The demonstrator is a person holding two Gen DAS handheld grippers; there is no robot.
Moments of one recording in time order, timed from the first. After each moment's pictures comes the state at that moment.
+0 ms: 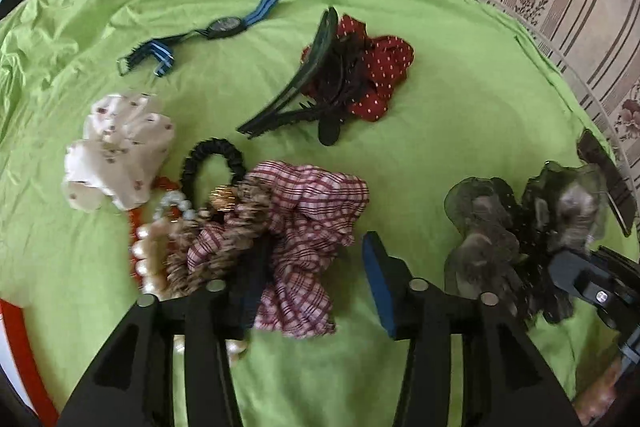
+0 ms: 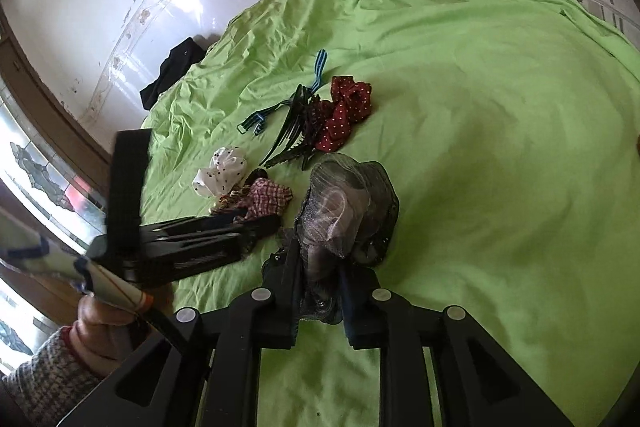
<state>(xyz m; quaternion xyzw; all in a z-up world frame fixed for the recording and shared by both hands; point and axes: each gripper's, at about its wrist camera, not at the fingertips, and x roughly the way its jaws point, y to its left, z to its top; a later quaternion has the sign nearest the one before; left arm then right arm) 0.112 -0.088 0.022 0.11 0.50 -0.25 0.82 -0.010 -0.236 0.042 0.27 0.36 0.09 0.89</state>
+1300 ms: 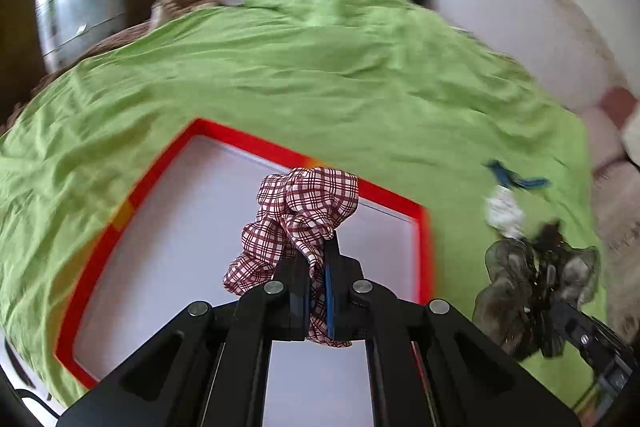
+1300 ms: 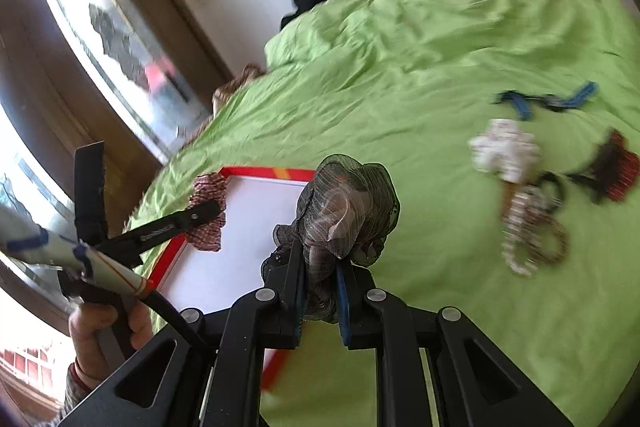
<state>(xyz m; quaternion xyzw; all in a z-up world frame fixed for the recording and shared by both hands) 0.023 0.305 0.109 -0.16 0.41 0.07 0.90 0.037 0.067 0.131 0.11 0.41 0.28 0.86</state>
